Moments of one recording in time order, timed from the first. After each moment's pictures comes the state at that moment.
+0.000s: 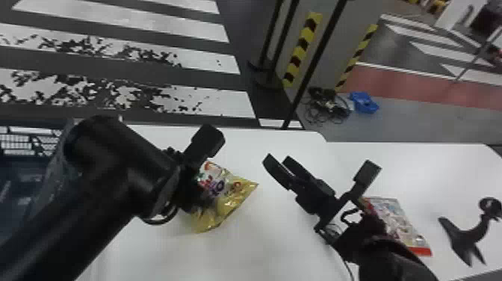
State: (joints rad) left arm -0.53 0.00 -0.74 -1.47 0.25 1.25 -0.18; right arm 0.22 -0.19 -0.30 -1.80 -0.65 0.42 0.60
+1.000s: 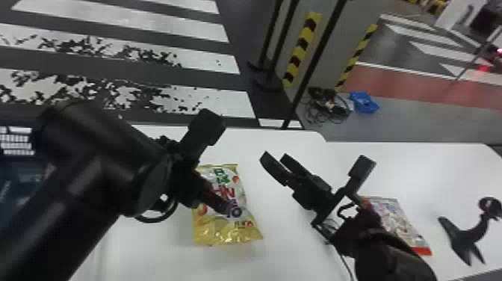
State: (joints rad) left arm -0.46 0.00 -0.64 -1.72 0.27 1.42 -0.15; right arm 0.19 -0.19 -0.28 -1.78 -0.62 0.44 0.59
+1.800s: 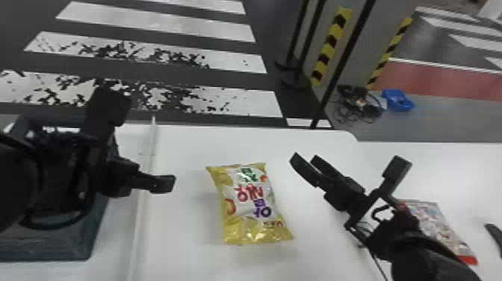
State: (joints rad) left arm -0.23 0.24 -0.24 -2.08 0.37 1.46 -0.13; right arm 0.17 -0.21 -0.28 -1.75 -0.62 0.44 0.59
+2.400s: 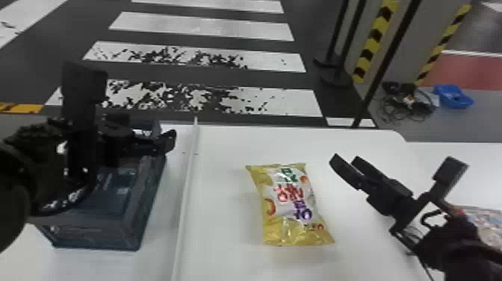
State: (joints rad) left arm -0.09 0.37 -0.09 -2.18 0.35 1.07 -0.13; right arm 0.17 -0.21 -0.27 -1.74 -0.62 0.44 0.59
